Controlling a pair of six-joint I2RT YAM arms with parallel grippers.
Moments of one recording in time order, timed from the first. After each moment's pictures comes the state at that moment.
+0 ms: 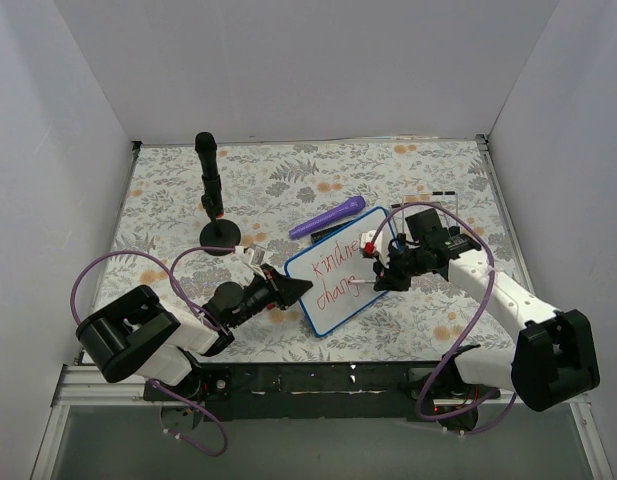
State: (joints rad) left arm -0.81 1.41 0.12 1.31 0.13 -0.78; right arm 0.40 1.24 0.78 -0.68 -0.67 -0.83
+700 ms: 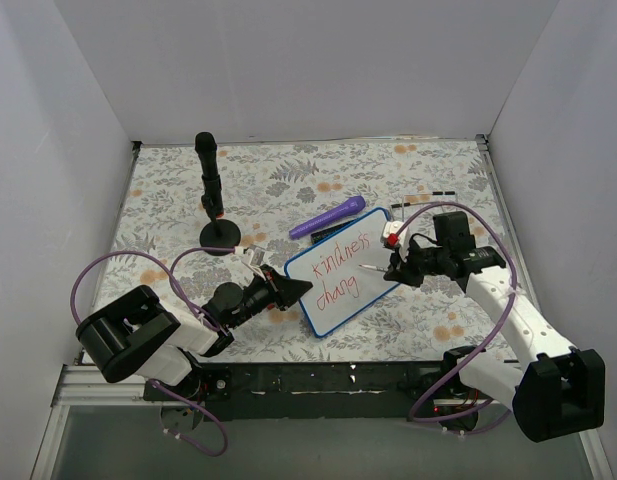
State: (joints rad) left arm -0.81 1.41 0.11 1.31 0.13 -0.78; right arm 0.26 1.06 0.74 -0.61 -0.74 -0.77
